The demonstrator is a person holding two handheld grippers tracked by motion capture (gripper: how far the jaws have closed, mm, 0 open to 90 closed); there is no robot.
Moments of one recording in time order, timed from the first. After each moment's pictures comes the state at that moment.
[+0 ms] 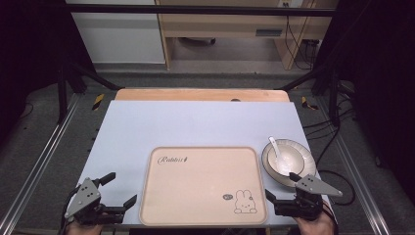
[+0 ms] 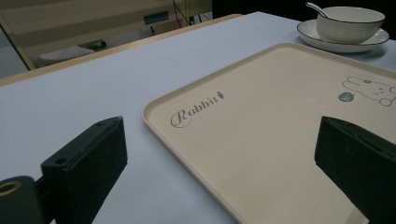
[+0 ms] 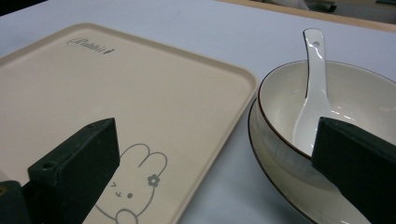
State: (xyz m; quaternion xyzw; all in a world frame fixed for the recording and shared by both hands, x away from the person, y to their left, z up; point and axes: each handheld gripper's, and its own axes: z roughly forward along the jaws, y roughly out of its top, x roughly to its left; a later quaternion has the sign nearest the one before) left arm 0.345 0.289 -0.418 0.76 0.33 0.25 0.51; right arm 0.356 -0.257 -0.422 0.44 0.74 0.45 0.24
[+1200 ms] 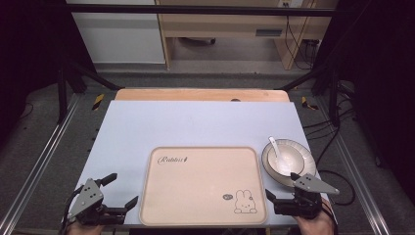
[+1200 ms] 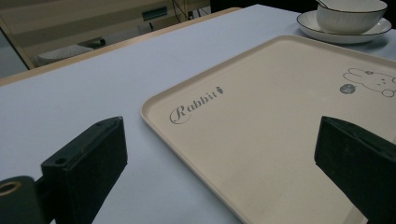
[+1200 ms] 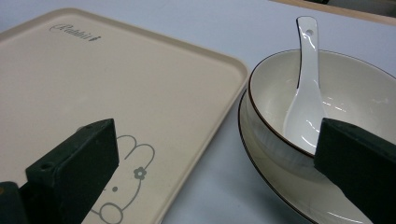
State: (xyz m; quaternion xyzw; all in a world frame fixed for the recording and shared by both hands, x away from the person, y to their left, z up) left arm 0.345 0.286 -0.420 0.76 0.32 0.26 0.49; right arm 0.359 -0.257 -0.425 0.44 0.75 0.42 0.25
